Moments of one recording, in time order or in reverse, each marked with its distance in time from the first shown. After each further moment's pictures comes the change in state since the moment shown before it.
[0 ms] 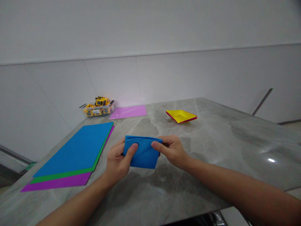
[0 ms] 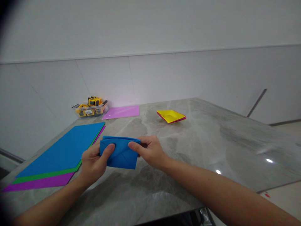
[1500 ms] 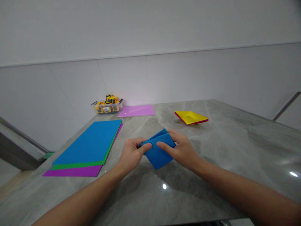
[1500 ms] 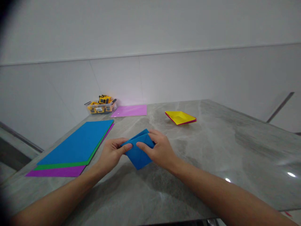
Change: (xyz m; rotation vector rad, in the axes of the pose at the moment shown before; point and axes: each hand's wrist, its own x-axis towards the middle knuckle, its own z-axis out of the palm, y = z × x) left_hand 0.010 -0.007 0.006 -0.411 -0.244 -0.539; right_hand 0.007 -0.002 -0.006 -0.399 0.149 -0.083
